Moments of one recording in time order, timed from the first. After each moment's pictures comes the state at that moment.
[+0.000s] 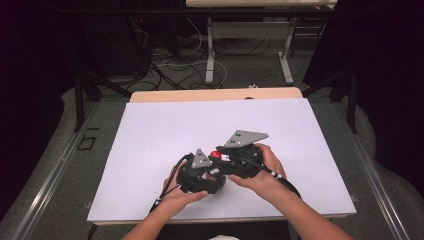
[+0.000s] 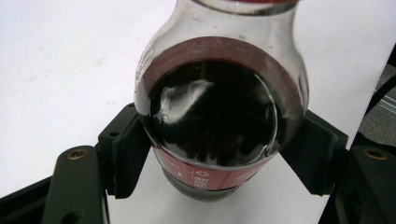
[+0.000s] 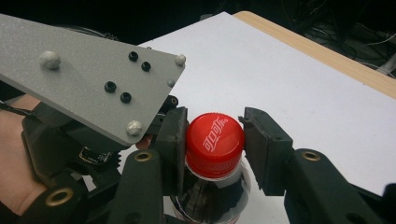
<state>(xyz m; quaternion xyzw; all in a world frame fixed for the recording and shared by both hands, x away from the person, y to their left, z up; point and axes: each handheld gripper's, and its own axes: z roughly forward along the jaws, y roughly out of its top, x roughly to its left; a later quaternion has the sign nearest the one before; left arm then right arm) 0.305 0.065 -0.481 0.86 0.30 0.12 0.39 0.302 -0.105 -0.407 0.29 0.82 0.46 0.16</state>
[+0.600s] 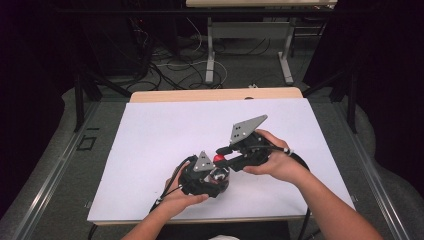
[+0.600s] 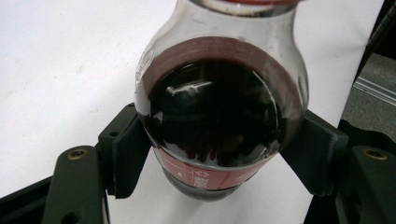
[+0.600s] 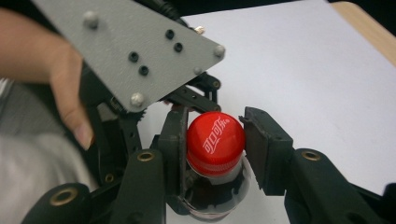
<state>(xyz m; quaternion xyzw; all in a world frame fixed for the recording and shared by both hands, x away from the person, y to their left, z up) 0.300 0.060 -0.481 0.88 0.26 0.10 0.39 0.339 -0.126 -0.393 0.09 0.90 0.43 0.03</state>
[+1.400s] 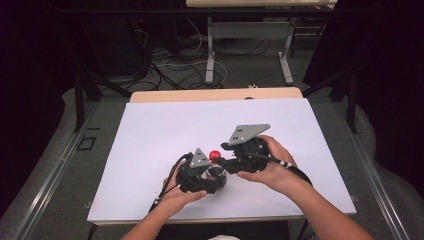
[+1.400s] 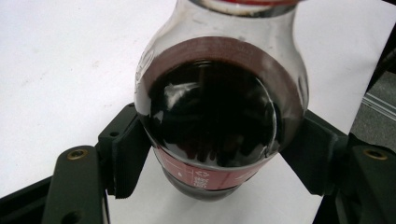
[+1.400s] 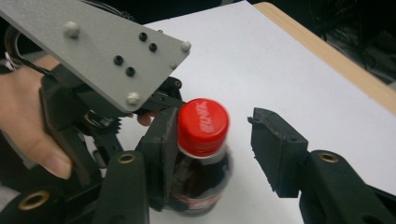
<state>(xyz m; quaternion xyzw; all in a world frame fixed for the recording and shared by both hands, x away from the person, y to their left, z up) 0.307 0.068 -0.480 0.86 0.30 0.11 0.40 0.309 -0.117 -0.391 0.23 0.86 0.43 0.15</state>
